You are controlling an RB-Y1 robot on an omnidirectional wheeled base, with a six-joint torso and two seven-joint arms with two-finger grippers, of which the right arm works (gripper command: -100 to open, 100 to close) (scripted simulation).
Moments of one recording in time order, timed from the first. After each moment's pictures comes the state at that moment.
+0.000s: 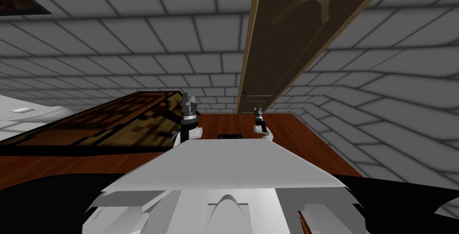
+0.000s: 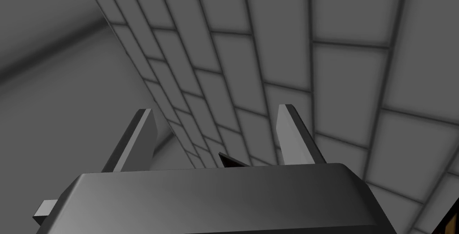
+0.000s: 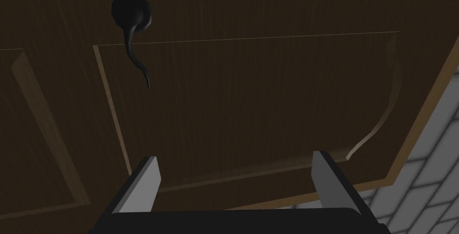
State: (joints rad) arm 0.11 -0.19 -0.07 -1.29 -0.17 -0.61 0.00
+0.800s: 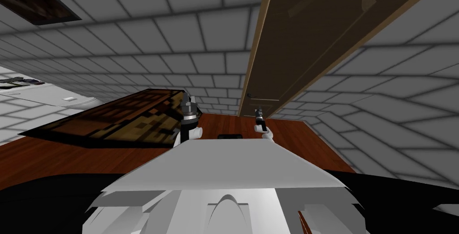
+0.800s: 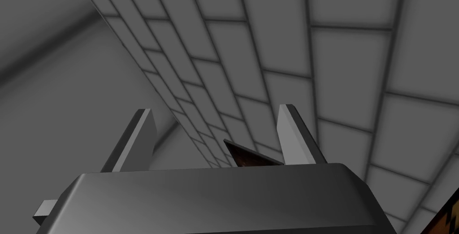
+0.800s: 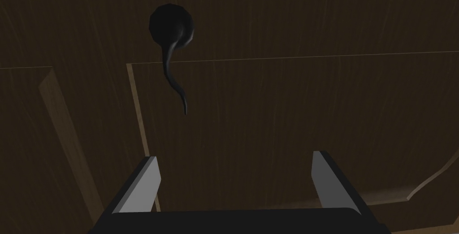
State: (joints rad) arm 0.00 -0.23 -0.10 -1.06 -0.18 -0.63 -0.02
